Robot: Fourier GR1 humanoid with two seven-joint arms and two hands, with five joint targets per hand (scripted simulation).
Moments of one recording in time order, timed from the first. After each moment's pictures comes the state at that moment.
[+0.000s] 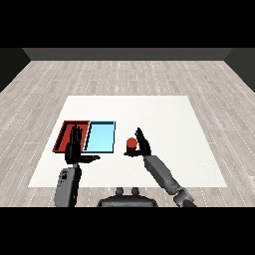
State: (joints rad) left arm -0.02 0.05 0.07 -1.63 0.11 -0.06 -0.40; right arm -0.46 0.00 0.41 -0.78 -0.53 -0.14 -0.58
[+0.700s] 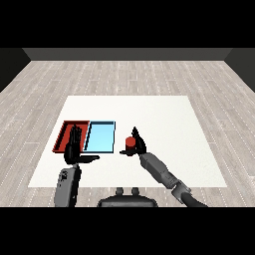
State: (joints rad) left arm -0.01 0.05 0.07 -1.63 0.10 -0.06 -0.39; right arm -0.59 0.00 0.60 -0.64 -0.75 -0.24 -0.64
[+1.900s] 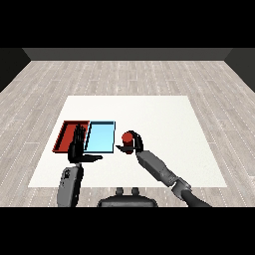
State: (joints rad) left arm -0.03 0.04 0.04 -1.62 0.08 -0.05 -0.39; right arm -0.64 -0.01 0.69 -0.72 -0.71 -0.56 -0.60
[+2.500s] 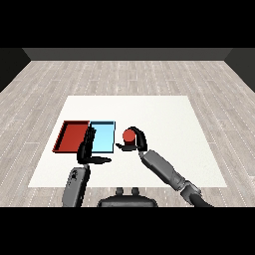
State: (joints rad) left arm -0.03 0.01 -0.09 -1.64 0.04 -0.01 -0.32; right arm -0.56 -0.13 0.69 -1.15 -0.53 -0.66 -0.45
